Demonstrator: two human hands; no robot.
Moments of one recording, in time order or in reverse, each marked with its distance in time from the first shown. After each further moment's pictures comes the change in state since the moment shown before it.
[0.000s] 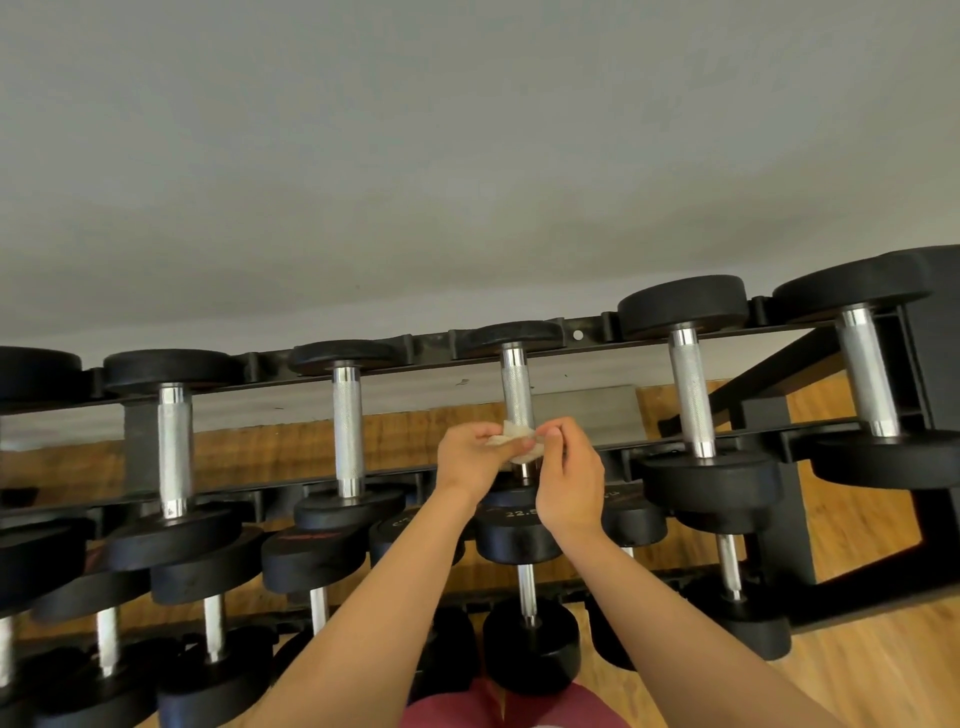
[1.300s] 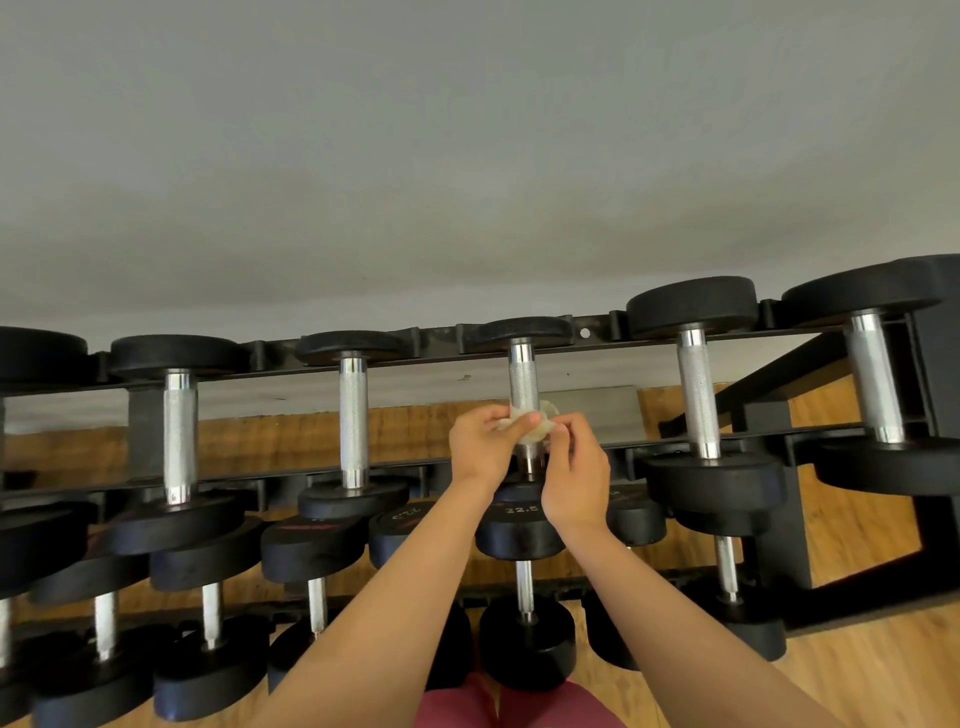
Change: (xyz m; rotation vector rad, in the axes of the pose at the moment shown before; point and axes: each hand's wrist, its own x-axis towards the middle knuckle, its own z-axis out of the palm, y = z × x) left_hand 0.008 0.000 0.012 -0.068 0.148 0.084; right_hand 0.000 0.003 0.001 0.001 0.007 0.025
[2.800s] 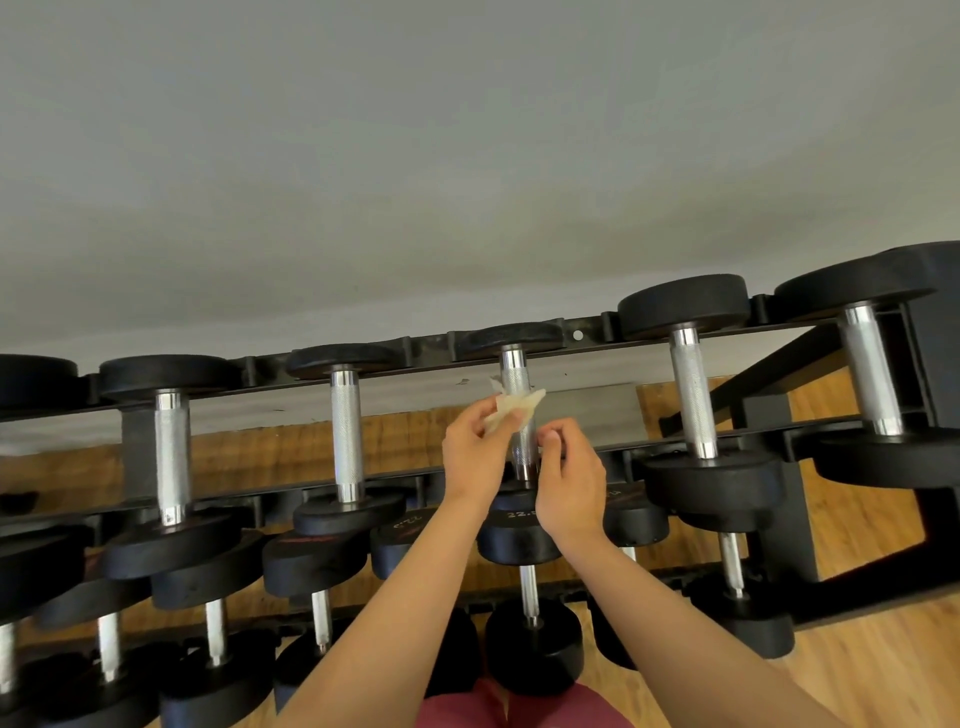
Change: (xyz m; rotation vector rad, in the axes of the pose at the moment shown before) left_hand -0.007 0.007 -0.003 -0.153 0.022 0.066; right_hand -0.001 -0.002 0.000 -0.054 0.007 -0.045
